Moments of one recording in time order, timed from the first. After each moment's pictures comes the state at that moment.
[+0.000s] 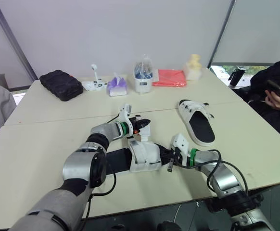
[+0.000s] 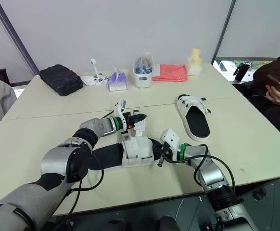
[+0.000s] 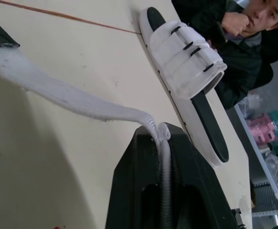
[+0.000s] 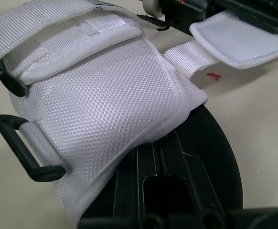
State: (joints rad) left arm -1.19 0.11 0.31 1.30 -0.37 0.53 -0.72; right arm -0.36 -0.44 0.18 0.13 0.17 0.16 0.94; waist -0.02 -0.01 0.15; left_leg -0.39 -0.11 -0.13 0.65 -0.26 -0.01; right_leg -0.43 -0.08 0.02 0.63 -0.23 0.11
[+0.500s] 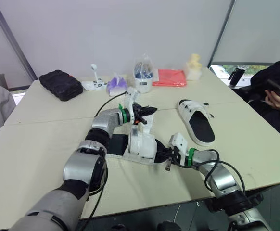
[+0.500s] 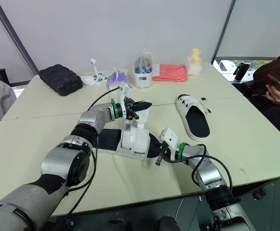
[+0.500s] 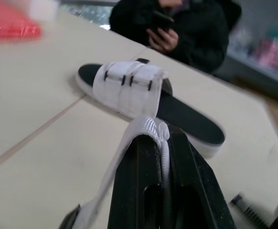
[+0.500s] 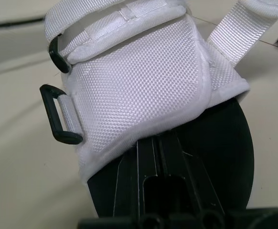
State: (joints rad) left arm -1.04 0.14 -0.01 0.82 -0.16 0.15 -1.02; right arm -0.36 -0.42 0.18 0.14 0.17 0.13 0.93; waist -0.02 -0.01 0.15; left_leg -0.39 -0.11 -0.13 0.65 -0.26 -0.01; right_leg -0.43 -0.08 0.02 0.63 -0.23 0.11
